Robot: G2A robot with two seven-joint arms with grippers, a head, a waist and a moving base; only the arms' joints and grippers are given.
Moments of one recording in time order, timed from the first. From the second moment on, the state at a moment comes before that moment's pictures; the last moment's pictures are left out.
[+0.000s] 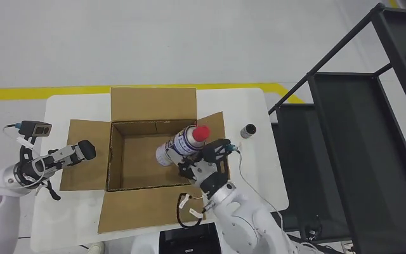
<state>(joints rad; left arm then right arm) 1.48 -0.91 -1.77 -1.55 -0.71 -0.43 -1.36 -1.76 -1.47 0.99 -2.20 -1.17 0.13 0.35</state>
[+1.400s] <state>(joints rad) 1.48 -0.91 -1.77 -1.55 -0.71 -0.43 -1.36 -1.17 -1.64 0.73 -1.48 -0.89 0.58 0.58</state>
